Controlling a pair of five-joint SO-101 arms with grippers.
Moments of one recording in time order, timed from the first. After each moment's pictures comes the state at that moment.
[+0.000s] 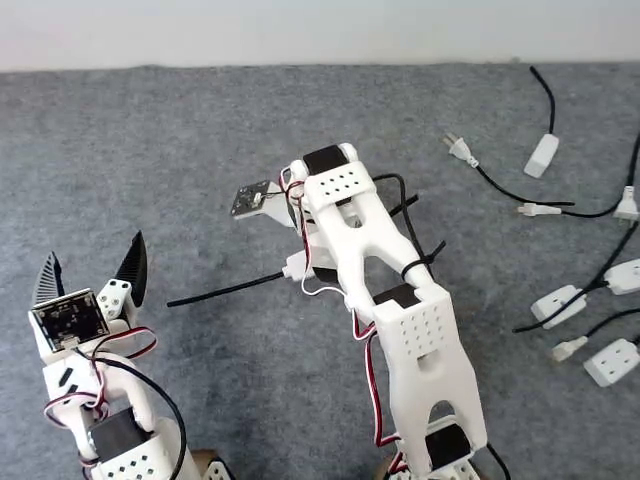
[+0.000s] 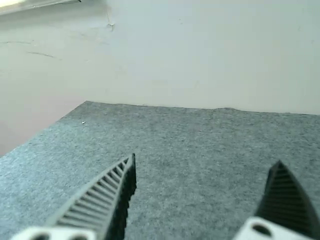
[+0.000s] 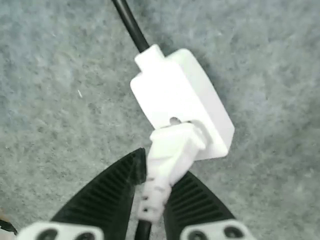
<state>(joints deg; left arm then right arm) -31.3 -103.3 96.9 26.9 0.0 -26.5 46.4 -38.3 99.8 55.5</state>
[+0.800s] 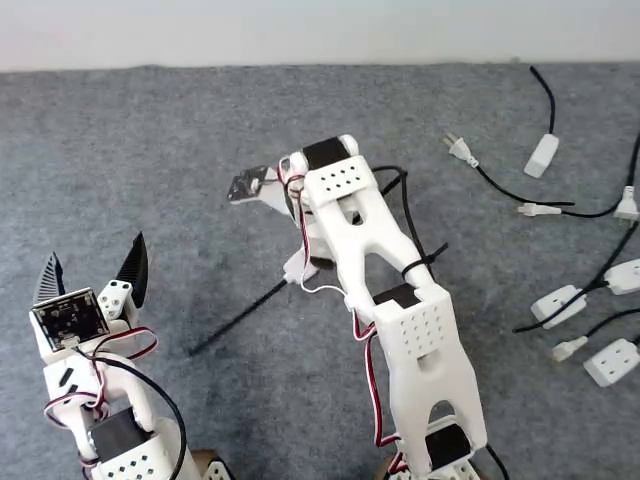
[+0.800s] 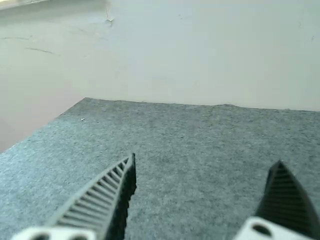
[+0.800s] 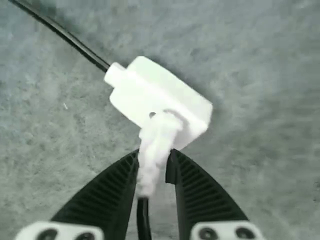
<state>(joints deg) -31.3 -103.3 96.9 27.8 0.0 -26.5 46.4 -45.4 99.8 53.1</state>
